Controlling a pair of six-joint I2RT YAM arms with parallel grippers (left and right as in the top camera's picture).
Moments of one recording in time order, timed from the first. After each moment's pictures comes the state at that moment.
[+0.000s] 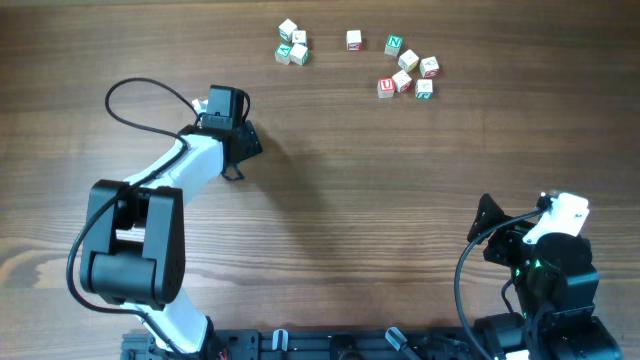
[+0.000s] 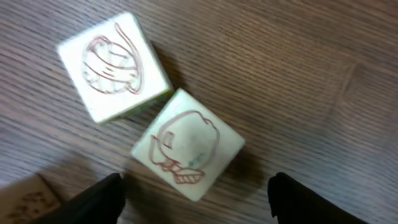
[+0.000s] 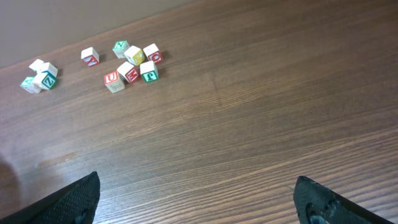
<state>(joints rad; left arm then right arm) -0.16 1.86 1.04 -0.36 -0.18 -0.53 0.17 0.39 0.65 -0.83 0.25 0.38</state>
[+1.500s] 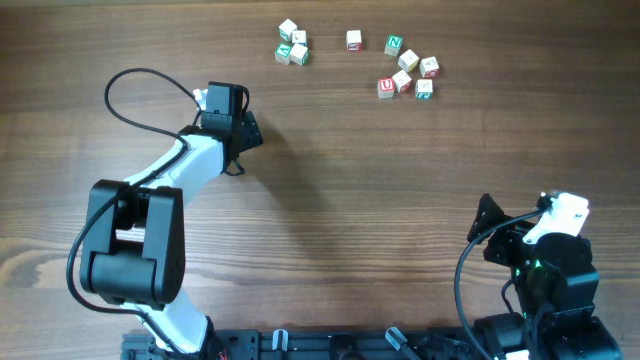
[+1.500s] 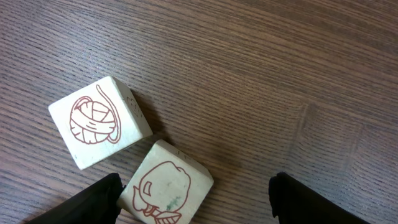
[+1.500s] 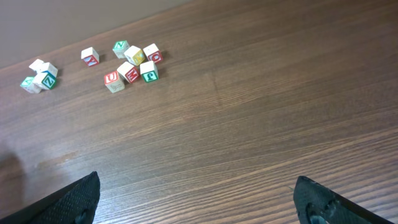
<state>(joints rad) -0.16 1.86 1.04 -0.24 -0.19 -0.48 0.17 0.39 0.65 -0.83 0.25 0.38</state>
